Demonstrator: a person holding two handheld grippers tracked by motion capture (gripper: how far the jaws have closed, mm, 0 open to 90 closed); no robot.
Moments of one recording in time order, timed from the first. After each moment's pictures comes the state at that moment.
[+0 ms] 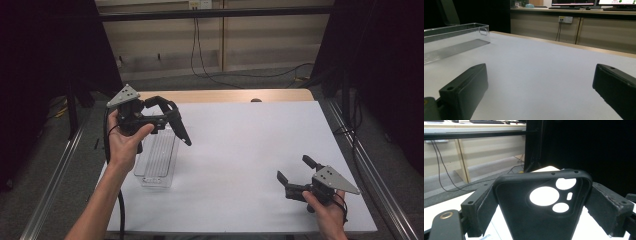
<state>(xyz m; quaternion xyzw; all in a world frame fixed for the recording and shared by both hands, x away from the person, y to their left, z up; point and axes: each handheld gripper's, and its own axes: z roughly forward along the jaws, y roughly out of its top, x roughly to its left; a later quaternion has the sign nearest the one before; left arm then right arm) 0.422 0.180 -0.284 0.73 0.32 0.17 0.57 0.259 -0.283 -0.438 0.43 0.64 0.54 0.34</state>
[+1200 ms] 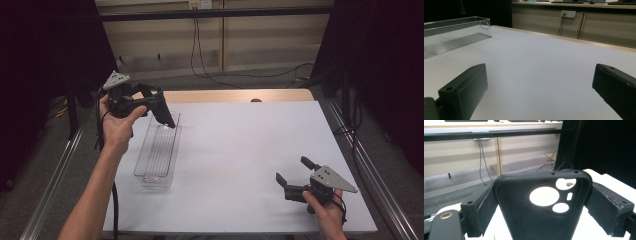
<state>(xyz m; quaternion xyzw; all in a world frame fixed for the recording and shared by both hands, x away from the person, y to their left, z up) 0.467 0.200 -0.282 0.71 0.41 0.25 0.52 0.260 -0.283 -0.442 0.43 0.66 0.53 0.33</state>
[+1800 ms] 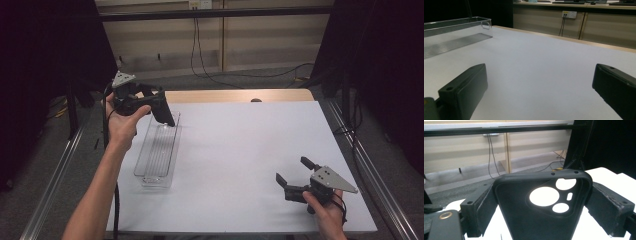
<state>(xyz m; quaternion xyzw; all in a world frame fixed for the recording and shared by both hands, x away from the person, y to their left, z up) 0.482 0.194 -0.294 0.70 0.43 0.27 0.50 0.260 -0.283 -0.442 0.42 0.66 0.53 0.33</state>
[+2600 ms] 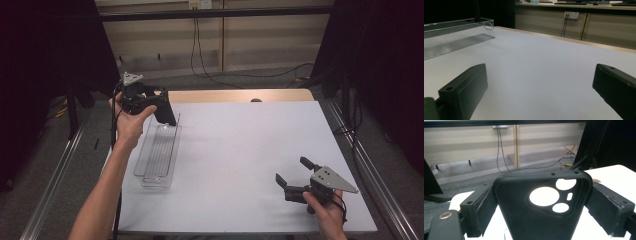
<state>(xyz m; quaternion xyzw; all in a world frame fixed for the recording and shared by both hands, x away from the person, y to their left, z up) 0.500 0.182 -0.312 0.70 0.47 0.27 0.47 0.259 -0.282 -0.442 0.42 0.66 0.54 0.32</state>
